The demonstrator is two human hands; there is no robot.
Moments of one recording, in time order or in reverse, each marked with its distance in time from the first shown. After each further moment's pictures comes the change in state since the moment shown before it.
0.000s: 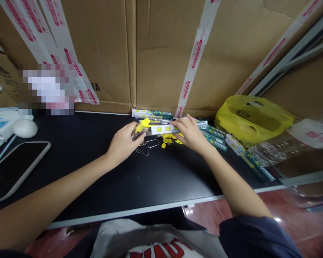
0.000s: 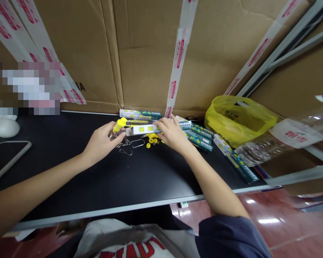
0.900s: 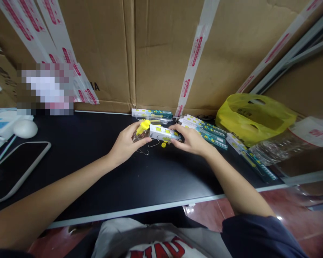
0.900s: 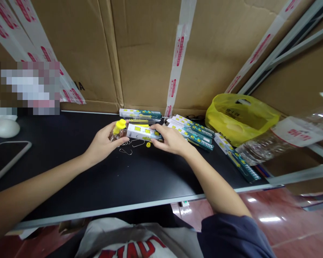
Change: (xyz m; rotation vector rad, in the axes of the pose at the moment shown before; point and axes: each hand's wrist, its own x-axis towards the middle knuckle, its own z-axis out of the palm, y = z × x) left_hand -0.004 -0.003 0.008 -0.378 -0.048 0.038; right_hand -0.001 -0.023 -0.021 0.406 -0.162 0.113
